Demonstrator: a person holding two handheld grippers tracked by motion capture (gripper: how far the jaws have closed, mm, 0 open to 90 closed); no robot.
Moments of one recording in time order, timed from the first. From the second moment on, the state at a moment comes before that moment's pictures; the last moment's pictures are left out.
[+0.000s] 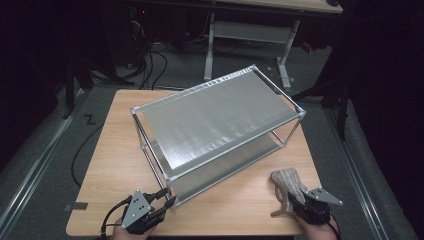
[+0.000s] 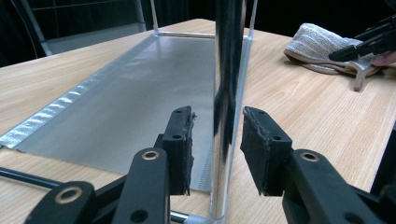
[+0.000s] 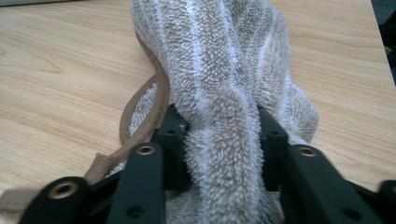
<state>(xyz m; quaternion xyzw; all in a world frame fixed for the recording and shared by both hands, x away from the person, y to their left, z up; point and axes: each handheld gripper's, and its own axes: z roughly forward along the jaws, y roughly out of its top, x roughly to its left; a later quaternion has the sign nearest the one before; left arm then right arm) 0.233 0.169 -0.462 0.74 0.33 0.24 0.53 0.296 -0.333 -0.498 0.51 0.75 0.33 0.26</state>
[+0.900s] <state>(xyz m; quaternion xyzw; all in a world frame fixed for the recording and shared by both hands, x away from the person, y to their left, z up) 0.228 0.167 -0.460 0.73 0.33 0.26 0.53 0.300 -0.267 -0.462 0.44 0.74 0.43 0.29</state>
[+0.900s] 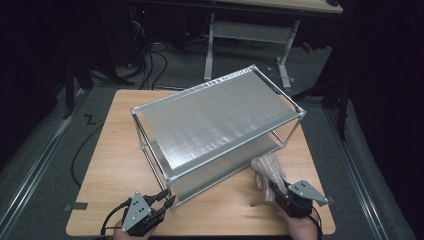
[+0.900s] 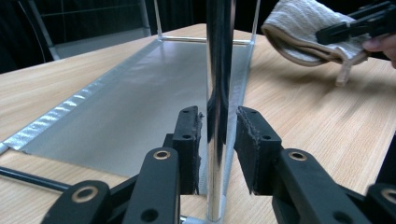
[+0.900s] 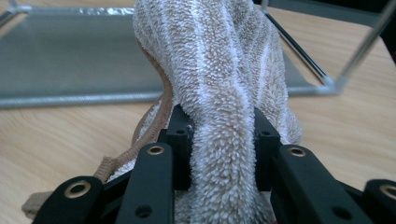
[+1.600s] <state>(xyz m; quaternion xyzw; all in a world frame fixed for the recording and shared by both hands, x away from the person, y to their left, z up) 0.229 0.167 -0.460 0.74 0.32 0.26 0.54 0.397 -0.174 -0.480 0.41 0.79 0.38 0.26</state>
